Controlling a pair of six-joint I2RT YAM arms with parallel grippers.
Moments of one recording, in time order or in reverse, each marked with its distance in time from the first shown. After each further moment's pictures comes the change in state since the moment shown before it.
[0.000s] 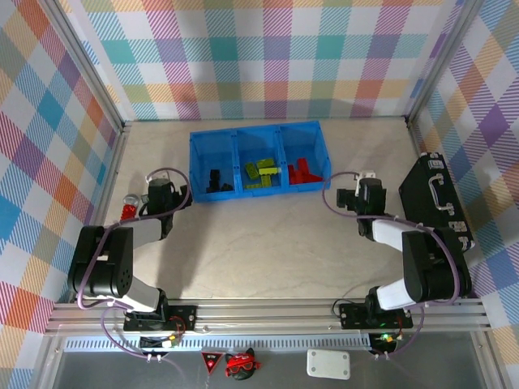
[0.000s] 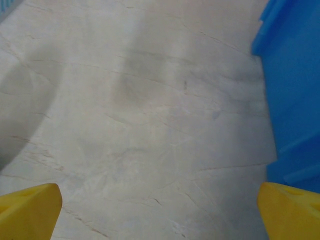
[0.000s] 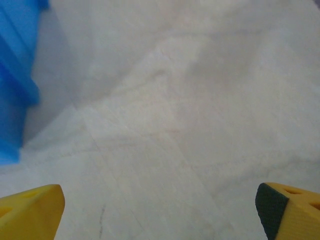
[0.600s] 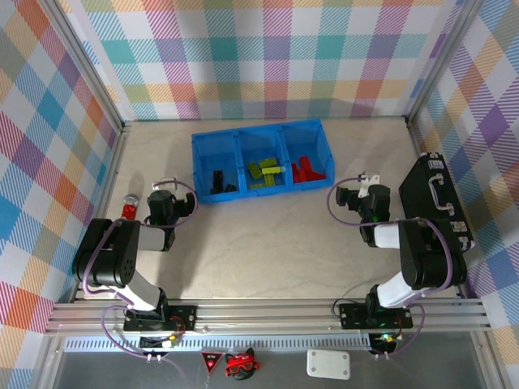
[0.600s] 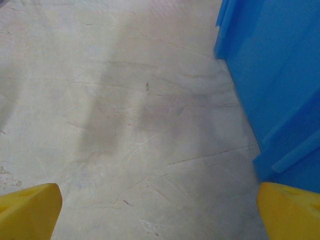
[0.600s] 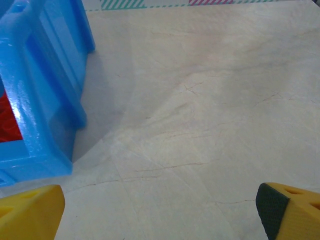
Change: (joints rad) left arm -0.021 0.072 -0.128 0.329 0.092 0.093; right arm -0.080 0.107 -0.079 0.343 -0.191 0.023
